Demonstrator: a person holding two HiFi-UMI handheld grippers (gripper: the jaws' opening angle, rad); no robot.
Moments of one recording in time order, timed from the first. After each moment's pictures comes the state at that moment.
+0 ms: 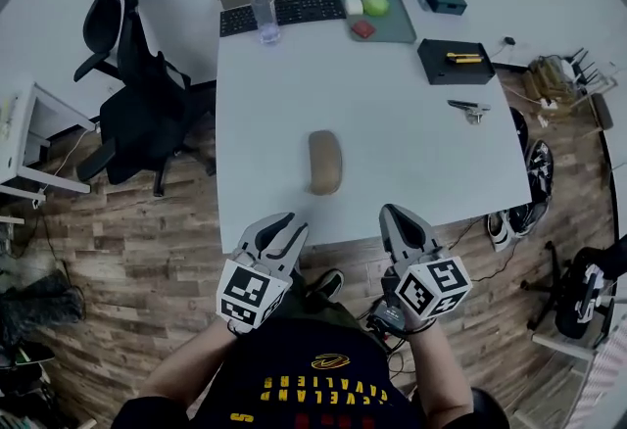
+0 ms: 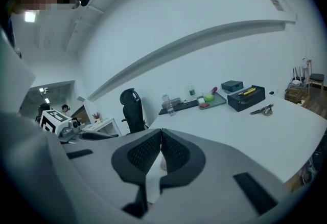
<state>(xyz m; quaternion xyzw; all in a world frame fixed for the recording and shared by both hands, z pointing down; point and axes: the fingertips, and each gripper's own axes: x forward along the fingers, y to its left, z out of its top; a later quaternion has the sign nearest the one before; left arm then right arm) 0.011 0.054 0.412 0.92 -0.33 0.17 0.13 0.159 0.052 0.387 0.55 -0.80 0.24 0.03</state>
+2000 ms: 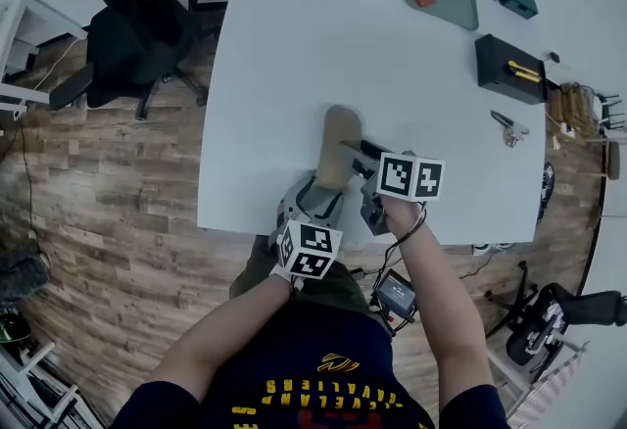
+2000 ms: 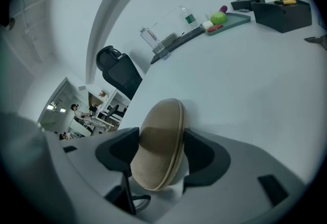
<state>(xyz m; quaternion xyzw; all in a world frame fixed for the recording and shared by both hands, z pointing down) 0.069 -0.014 0.603 0.82 -0.45 0.27 0.24 0.101 -0.106 0.582 0.38 -0.75 0.50 0.19</state>
